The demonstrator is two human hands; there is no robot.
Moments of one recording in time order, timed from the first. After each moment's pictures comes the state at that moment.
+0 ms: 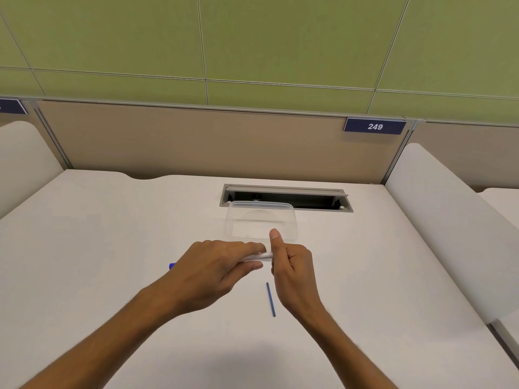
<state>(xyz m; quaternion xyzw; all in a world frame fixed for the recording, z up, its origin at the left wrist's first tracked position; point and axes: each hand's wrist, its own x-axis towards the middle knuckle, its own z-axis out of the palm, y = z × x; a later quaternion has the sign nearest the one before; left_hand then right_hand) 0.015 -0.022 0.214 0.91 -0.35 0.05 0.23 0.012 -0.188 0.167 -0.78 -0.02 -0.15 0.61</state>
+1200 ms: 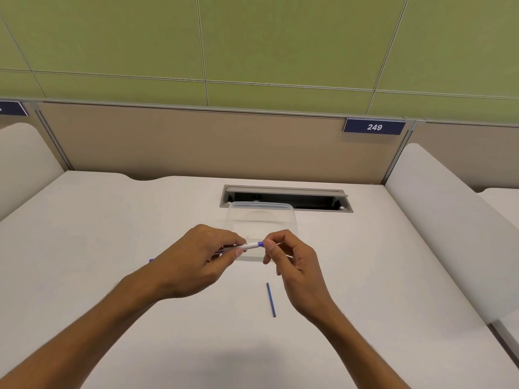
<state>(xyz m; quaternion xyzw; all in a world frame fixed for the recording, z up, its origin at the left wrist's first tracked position) 0.025 -0.006 0.232 0.89 -0.34 0.04 0.30 0.006 -0.206 0.175 -0.78 -0.11 -0.10 0.61</state>
